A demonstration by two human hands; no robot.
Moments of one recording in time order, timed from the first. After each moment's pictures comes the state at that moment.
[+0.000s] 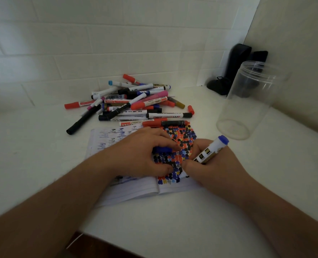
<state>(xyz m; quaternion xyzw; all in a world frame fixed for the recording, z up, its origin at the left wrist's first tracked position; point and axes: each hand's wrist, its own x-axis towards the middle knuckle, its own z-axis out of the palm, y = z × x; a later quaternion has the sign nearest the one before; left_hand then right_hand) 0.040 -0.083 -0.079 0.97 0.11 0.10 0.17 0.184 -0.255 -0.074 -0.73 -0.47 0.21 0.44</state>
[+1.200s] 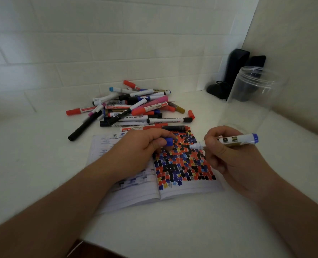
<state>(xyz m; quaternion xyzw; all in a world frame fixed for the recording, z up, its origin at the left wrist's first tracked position) 0.036 -0.085 -0.073 0.91 0.21 0.19 0.31 0.216 -0.261 -0.060 -0.55 -0.40 0.34 0.65</state>
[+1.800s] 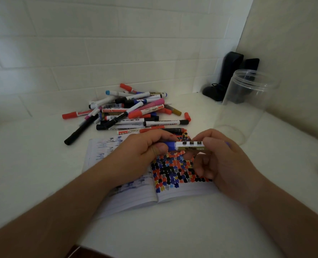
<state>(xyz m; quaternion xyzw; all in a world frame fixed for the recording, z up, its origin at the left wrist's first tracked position) 0.036 -0.097 -0.068 0.89 0.16 0.22 0.37 0.207 -0.253 -0.064 -0.56 -0.38 0.39 0.63</state>
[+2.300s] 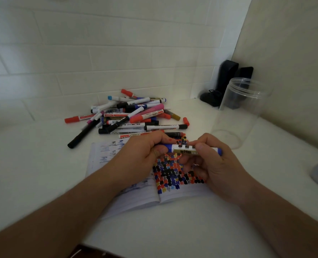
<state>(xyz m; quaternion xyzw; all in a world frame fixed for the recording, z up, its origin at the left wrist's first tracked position) 0.035 -0.100 -0.070 0.89 0.14 0.27 0.33 0.194 -0.252 -0.066 -0.58 -0.42 0.33 0.61</state>
